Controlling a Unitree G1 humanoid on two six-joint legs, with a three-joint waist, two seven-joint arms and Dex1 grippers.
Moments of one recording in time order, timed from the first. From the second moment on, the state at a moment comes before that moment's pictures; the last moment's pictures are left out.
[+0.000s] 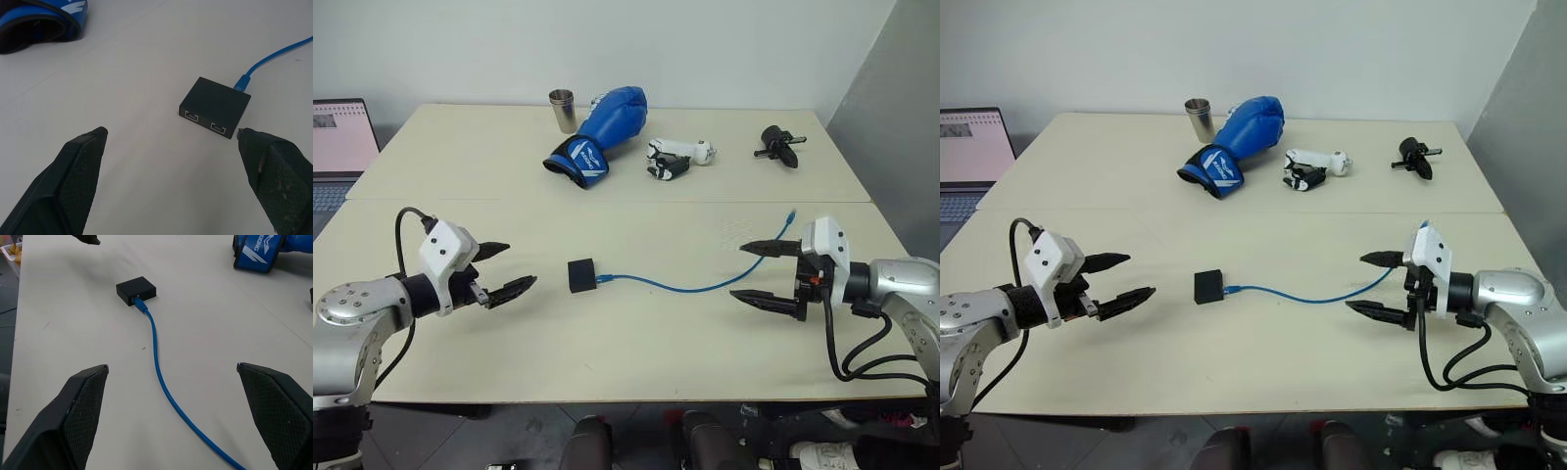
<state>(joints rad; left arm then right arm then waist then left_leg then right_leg) -0.10 0.90 0.30 -0.14 -0.42 0.44 -0.95 -0.28 -0.85 -0.08 -0.33 0.53 0.50 1.07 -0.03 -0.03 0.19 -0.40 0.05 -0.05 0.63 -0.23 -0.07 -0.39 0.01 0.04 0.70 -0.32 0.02</state>
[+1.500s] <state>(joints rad) -0.10 0.98 0.20 -0.09 -0.39 0.32 -1.19 -0.72 -0.28 0.42 0.39 0.09 0.15 0.98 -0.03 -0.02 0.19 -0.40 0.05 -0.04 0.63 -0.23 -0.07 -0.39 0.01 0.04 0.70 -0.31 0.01</state>
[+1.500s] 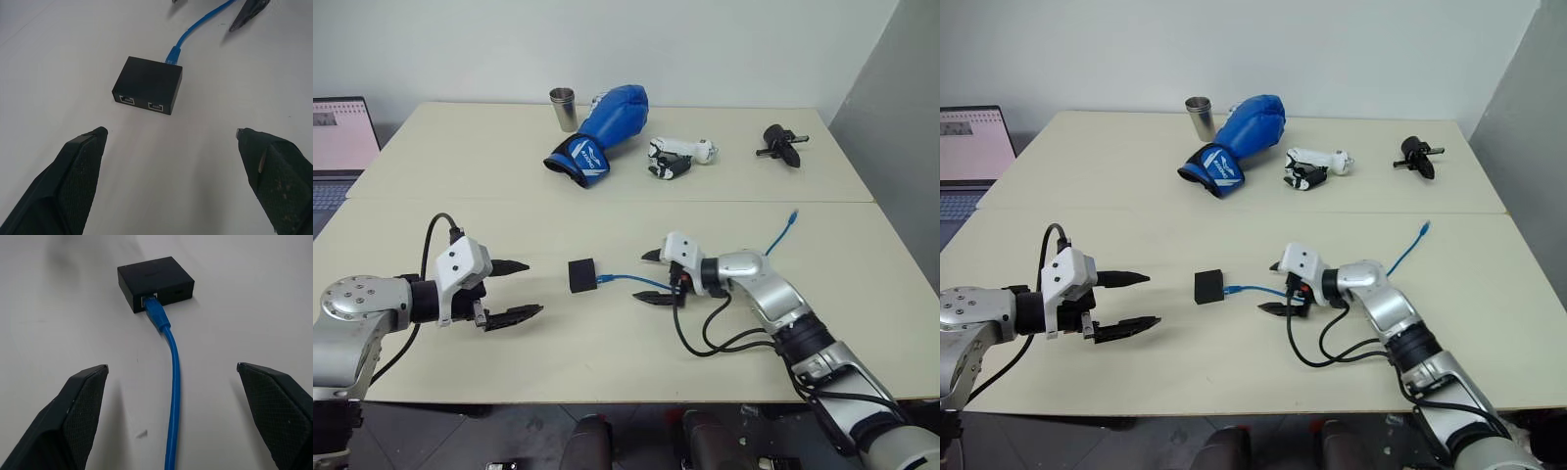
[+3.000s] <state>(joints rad) -0.27 0.70 0.31 -0.01 -0.80 0.88 -0.97 -0.74 -0.40 0.44 0.27 -0.34 -0.36 0.70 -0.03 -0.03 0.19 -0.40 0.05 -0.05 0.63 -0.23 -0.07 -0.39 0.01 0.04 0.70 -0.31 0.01</state>
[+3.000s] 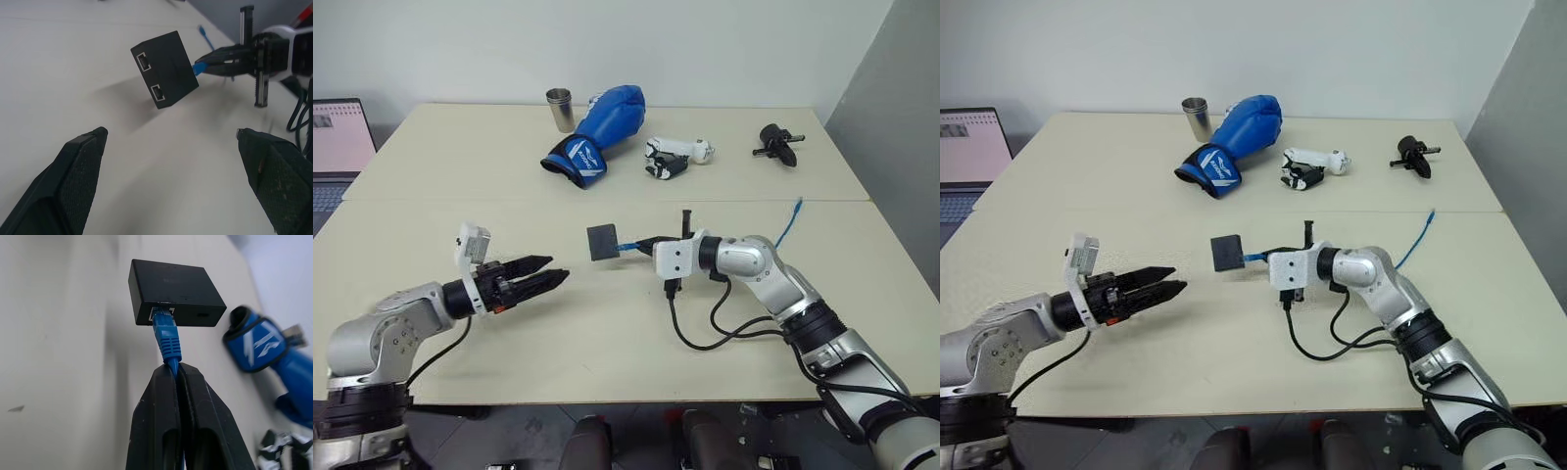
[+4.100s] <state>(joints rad) -0.44 0.60 0.29 0.08 -0.93 1.04 -0.96 -0.75 -0.42 0.41 0.20 -0.37 -0.47 0.64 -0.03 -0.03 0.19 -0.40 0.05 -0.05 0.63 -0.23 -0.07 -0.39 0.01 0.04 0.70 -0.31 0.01</state>
